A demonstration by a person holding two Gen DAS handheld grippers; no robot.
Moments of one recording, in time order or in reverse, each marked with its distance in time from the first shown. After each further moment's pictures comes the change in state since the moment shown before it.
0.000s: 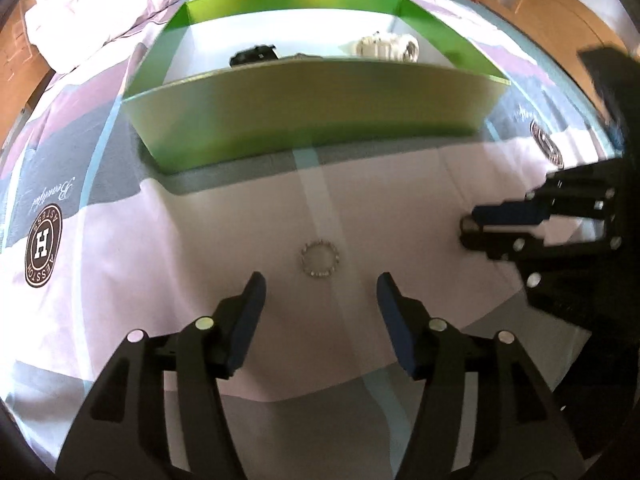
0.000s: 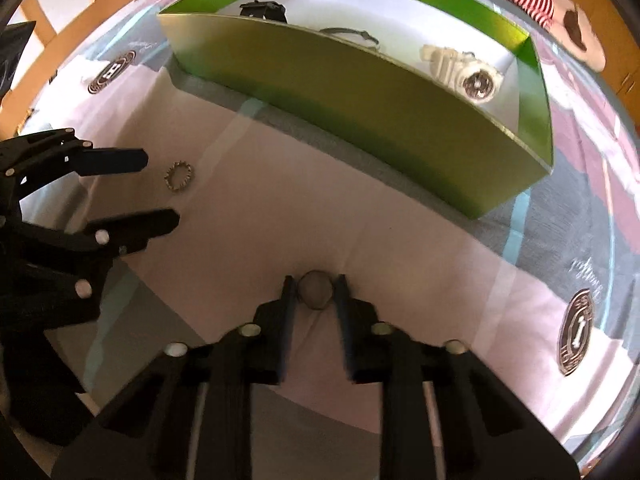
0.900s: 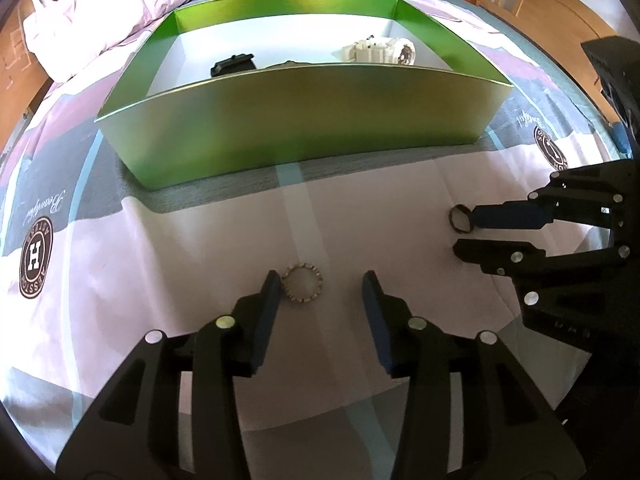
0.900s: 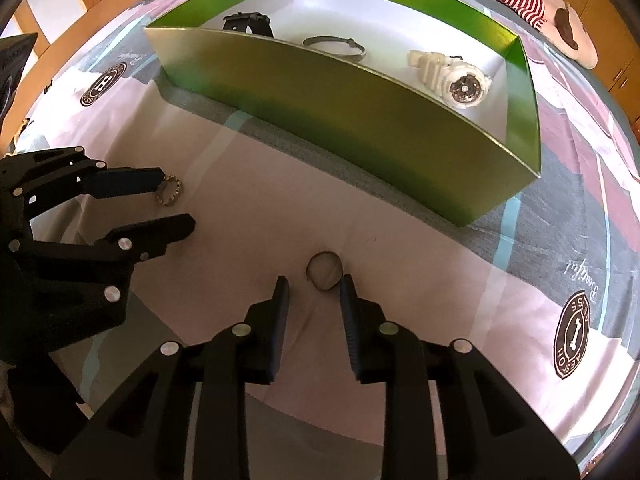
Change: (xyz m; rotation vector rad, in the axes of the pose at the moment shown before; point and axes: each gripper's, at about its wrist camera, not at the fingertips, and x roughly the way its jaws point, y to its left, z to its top) left arm 0.008 -0.012 0.005 0.002 -0.033 0.019; right arm -0.001 -0.010 0.001 0.015 -0.028 -0.017
